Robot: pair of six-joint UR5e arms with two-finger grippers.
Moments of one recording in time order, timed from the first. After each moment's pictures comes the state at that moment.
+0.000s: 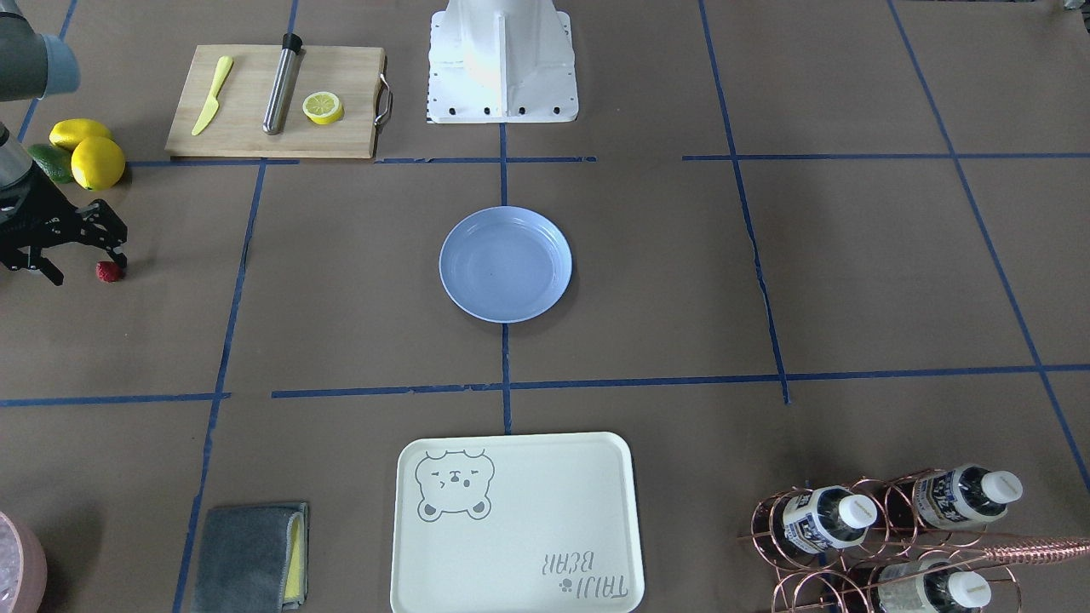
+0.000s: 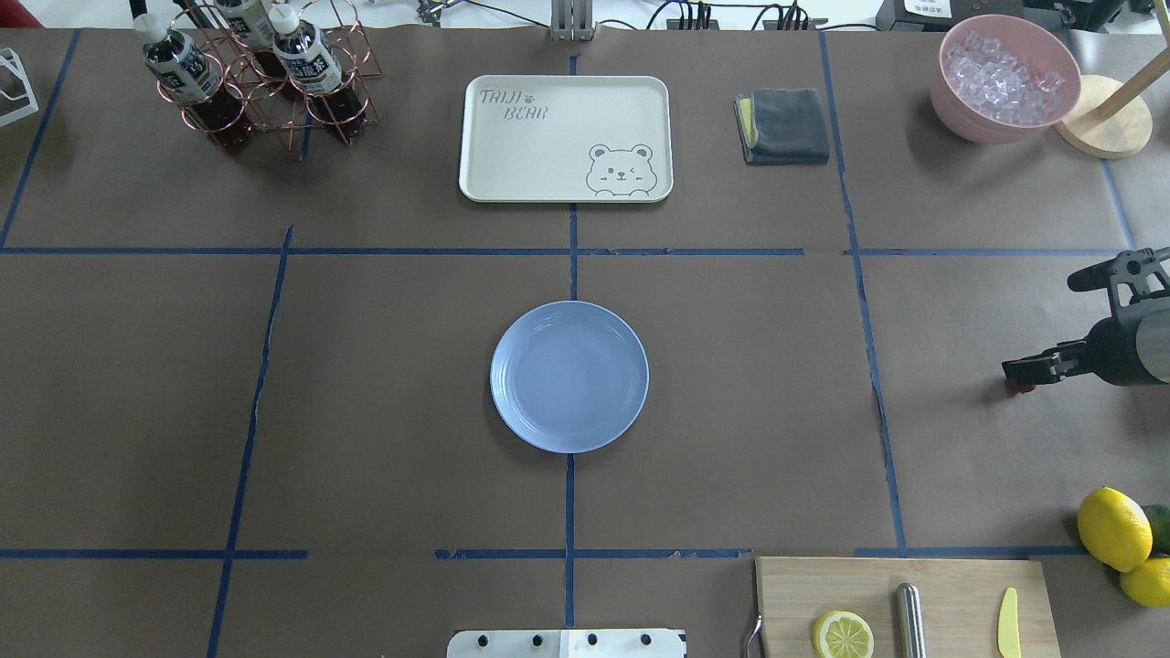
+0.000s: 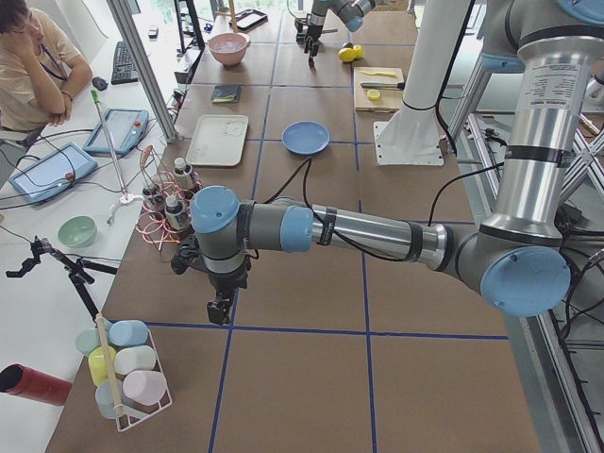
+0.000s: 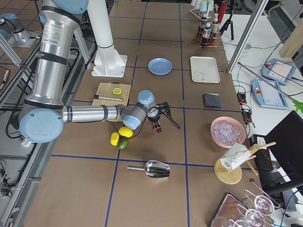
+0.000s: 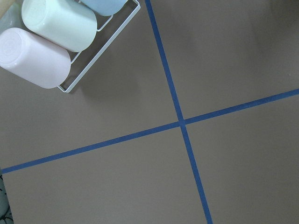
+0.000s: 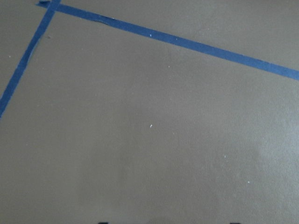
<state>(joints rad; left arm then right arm) -1.61 -1.68 -1.62 -1.45 -2.25 0.26 0.85 -1.80 1.73 -0.73 1.96 0.68</state>
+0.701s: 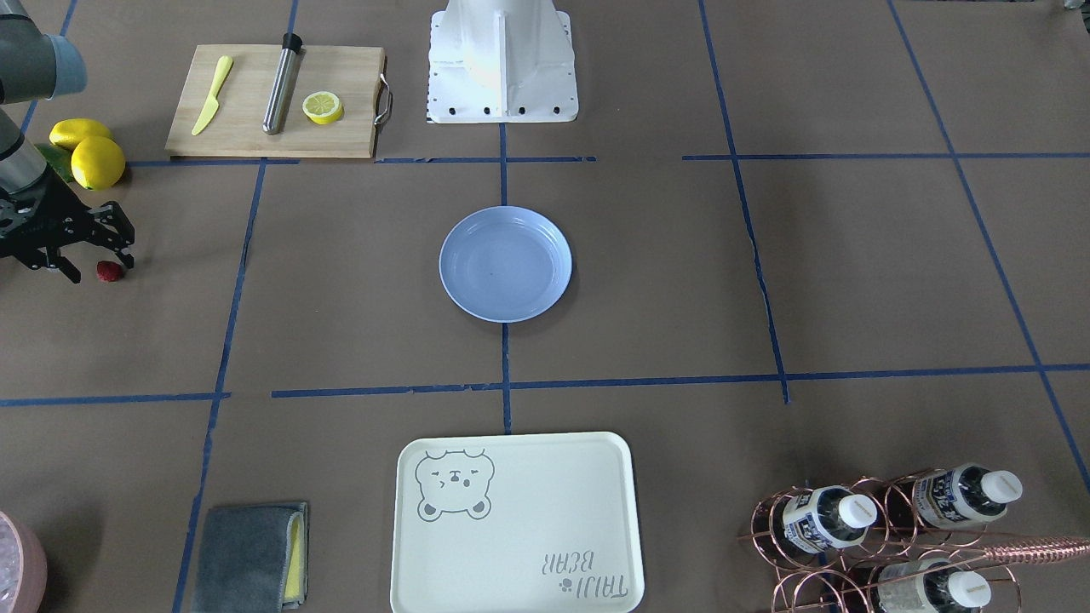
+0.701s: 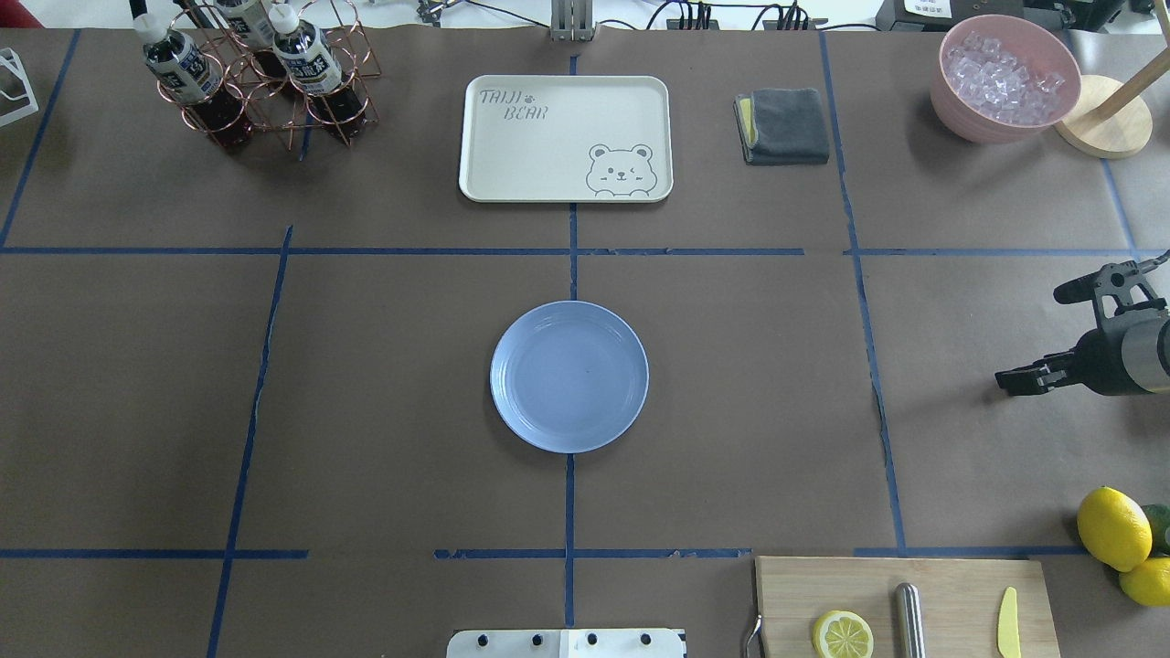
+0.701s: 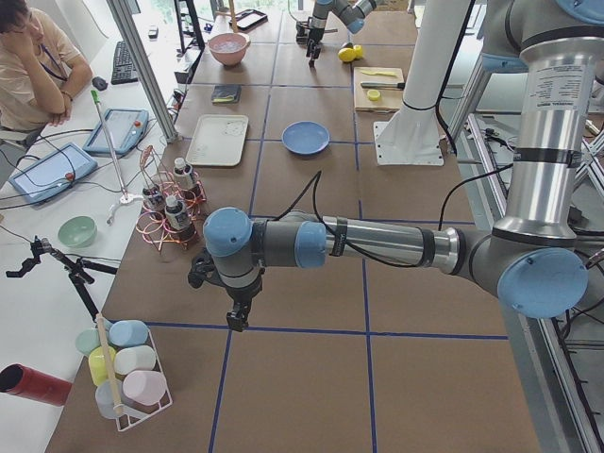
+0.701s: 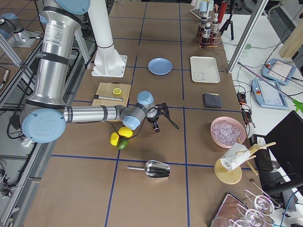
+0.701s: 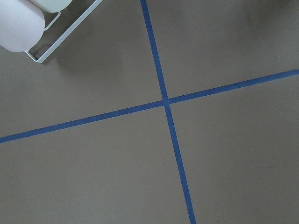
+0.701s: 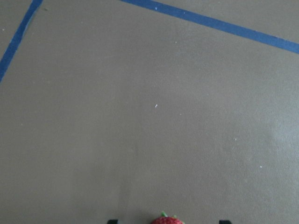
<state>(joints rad) -1.61 -1.62 -1.63 -1.46 -2.37 0.26 0.82 -1.80 1.72 -0.73 1.95 0.69</state>
